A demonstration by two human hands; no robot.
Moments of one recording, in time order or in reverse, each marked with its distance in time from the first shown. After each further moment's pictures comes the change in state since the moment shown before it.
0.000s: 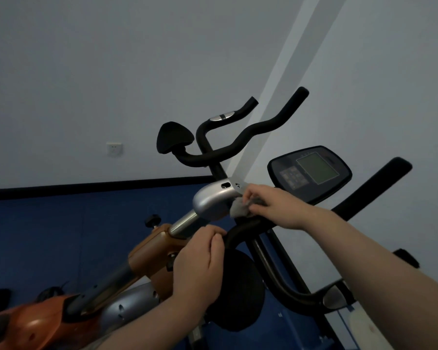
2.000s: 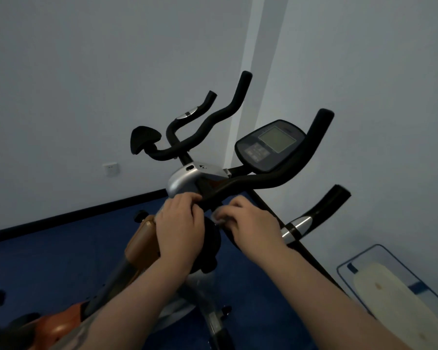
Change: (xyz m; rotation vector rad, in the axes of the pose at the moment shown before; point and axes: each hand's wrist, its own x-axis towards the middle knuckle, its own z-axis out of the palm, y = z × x) left_hand -0.006 0.035 0.021 0.423 0.153 0.161; right_hand -0.113 -0.011 0.085 -0.093 0.469 0.062
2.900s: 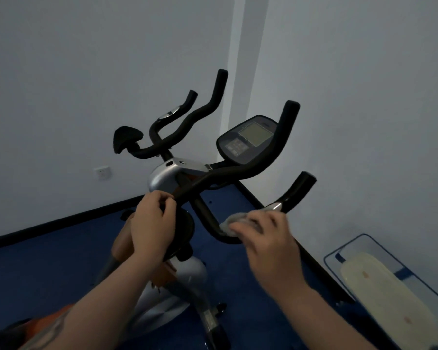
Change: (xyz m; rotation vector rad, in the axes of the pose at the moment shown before) left_hand -0.004 -0.012 0.007 -0.118 0.034 -0.124; right_hand -0.089 0.043 0.003 -0.138 0.513 -0.068
